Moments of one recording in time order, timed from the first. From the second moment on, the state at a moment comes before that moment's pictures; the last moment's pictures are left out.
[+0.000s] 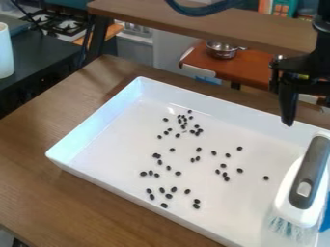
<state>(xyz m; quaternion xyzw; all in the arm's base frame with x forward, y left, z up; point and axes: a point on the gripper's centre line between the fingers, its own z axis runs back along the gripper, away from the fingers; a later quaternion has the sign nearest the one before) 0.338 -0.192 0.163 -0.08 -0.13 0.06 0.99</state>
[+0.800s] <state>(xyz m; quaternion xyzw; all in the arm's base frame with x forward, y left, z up) 0.345 -0.193 0.116 -0.05 -0.09 0.04 0.99</state>
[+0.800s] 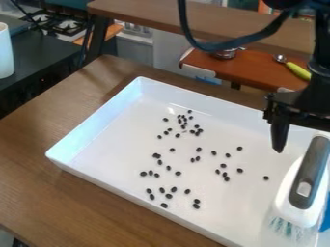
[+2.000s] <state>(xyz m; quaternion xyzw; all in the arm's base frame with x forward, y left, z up) 0.350 -0.197 0.068 -0.02 -0.06 0.05 1.00</state>
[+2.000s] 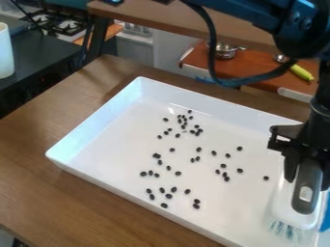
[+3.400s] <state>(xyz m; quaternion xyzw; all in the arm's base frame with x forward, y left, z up) 0.327 -0.084 0.064 0.01 -0.03 0.08 1.00</state>
